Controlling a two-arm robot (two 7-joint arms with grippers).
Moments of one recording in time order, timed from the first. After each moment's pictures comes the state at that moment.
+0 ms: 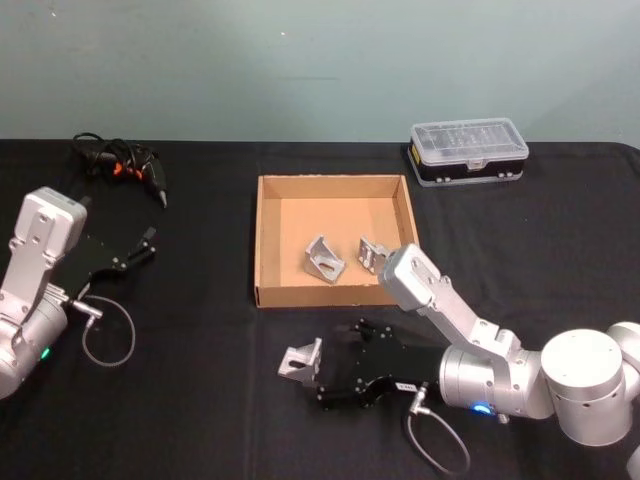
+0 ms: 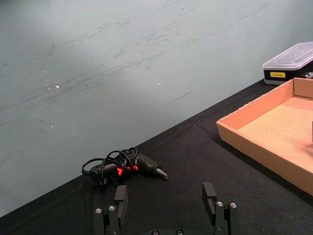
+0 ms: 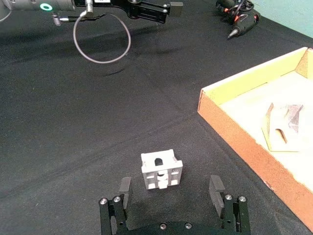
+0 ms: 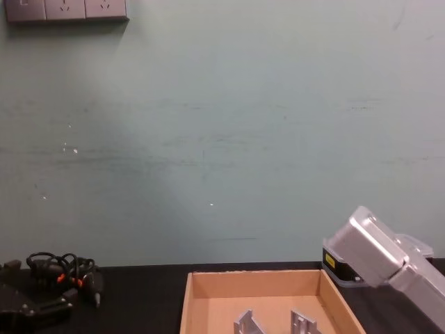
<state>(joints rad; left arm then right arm) -0.20 0.60 0.45 -1.41 -0.25 -0.12 0.03 0.31 0.50 -0.64 -1.50 0.27 0.26 0.58</state>
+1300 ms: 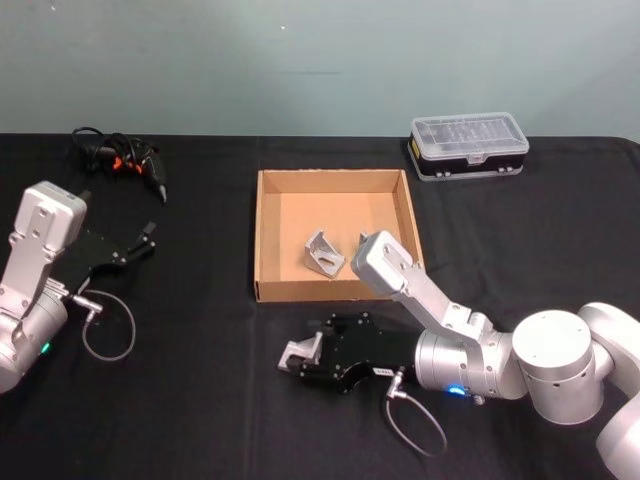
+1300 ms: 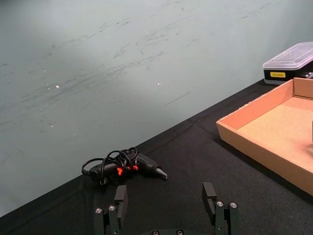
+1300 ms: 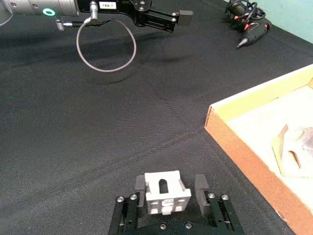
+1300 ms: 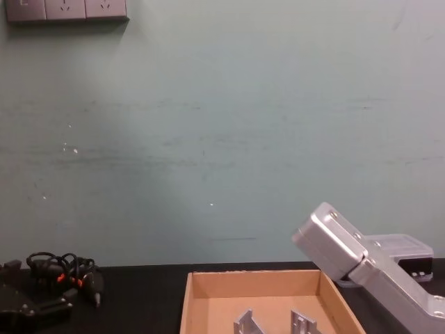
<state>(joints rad) -0.20 0.60 0.45 -1.41 -0.25 -0.12 0.03 0.36 0.44 -0.67 -1.43 0.23 0.25 0.60</state>
